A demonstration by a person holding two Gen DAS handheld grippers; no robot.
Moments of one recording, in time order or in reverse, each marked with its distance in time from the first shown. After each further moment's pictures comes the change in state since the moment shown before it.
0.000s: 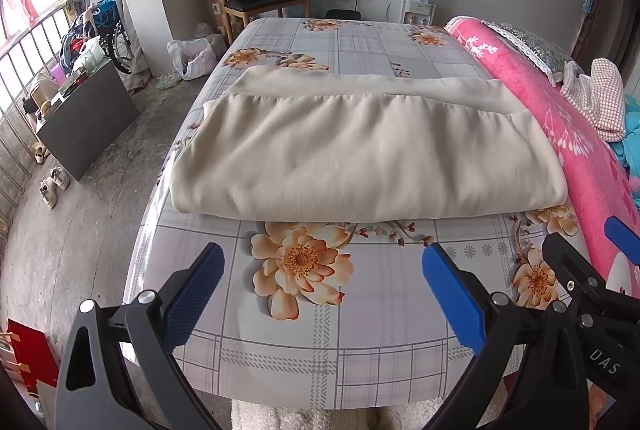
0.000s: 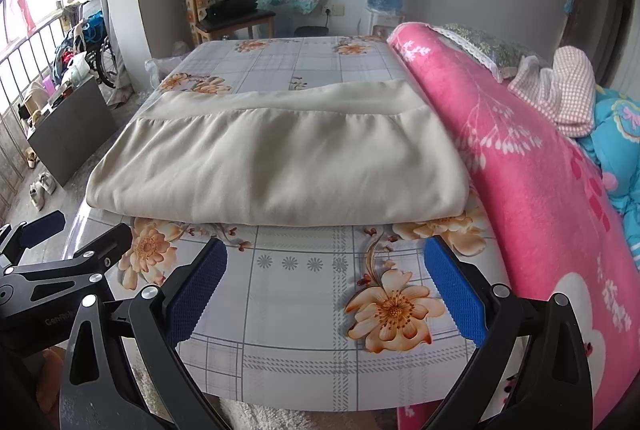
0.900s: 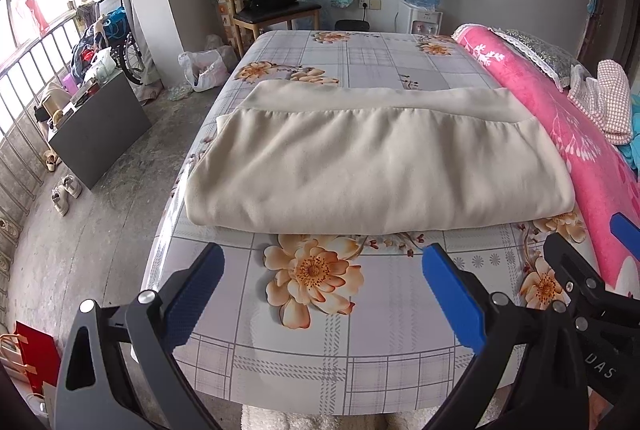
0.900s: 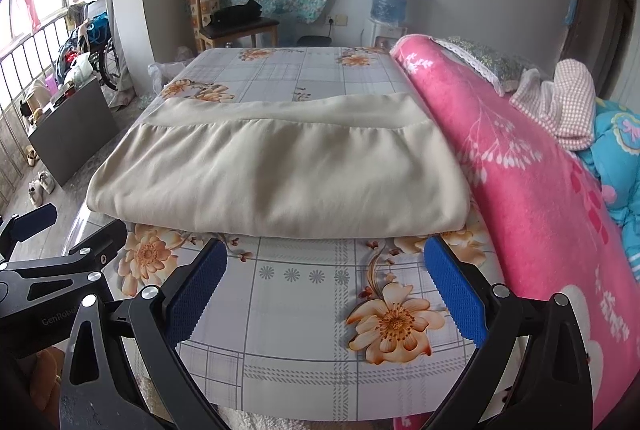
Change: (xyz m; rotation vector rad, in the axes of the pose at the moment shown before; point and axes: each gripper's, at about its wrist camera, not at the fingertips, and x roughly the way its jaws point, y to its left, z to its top) left arm -0.008 -0.003 0.004 0.009 -0.037 0.046; right arm -0.001 0.006 0.002 -0.025 -0.039 -0.007
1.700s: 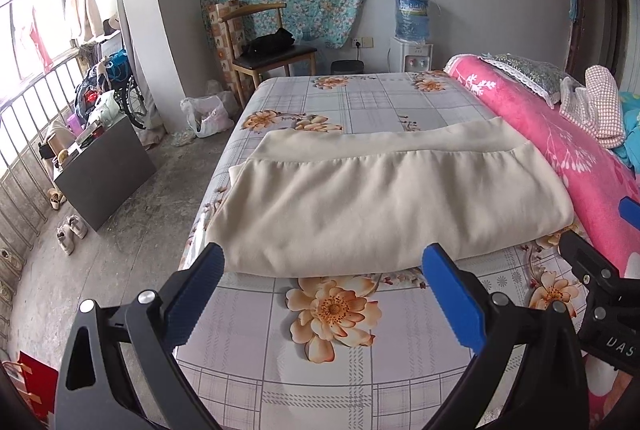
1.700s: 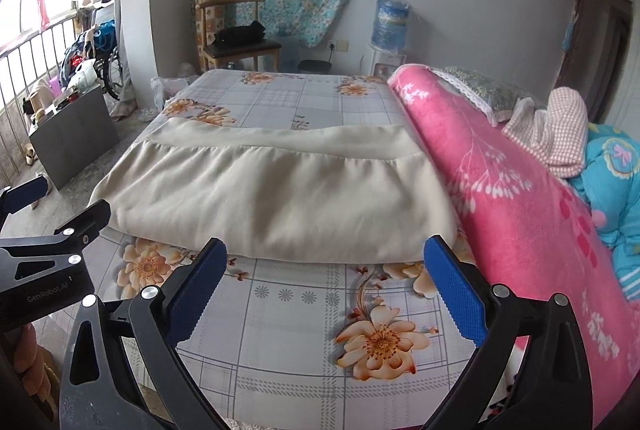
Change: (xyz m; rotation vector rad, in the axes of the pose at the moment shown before) left arm -0.017 0.010 0.005 0.056 -0.150 0.008; right arm -0.020 0.002 0.004 -0.047 -0.106 -0.030
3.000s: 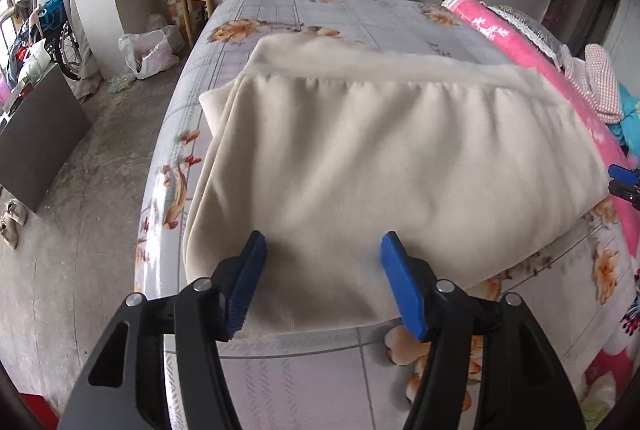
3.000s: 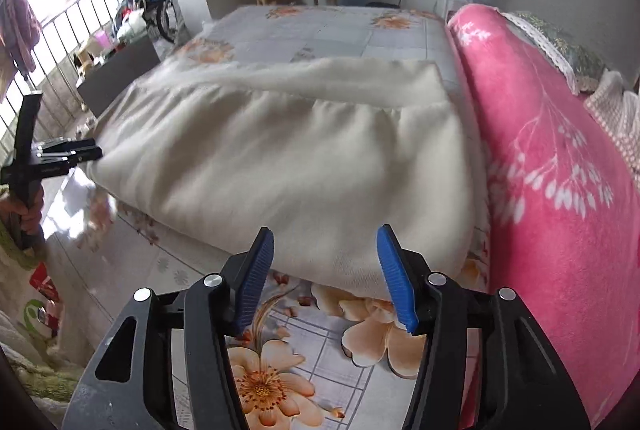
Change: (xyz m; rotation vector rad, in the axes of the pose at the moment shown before) left arm 0.159 0.093 -0.005 0.017 0.205 -0.226; right arm 0.139 -0.099 0.002 -0.137 0.254 0.284
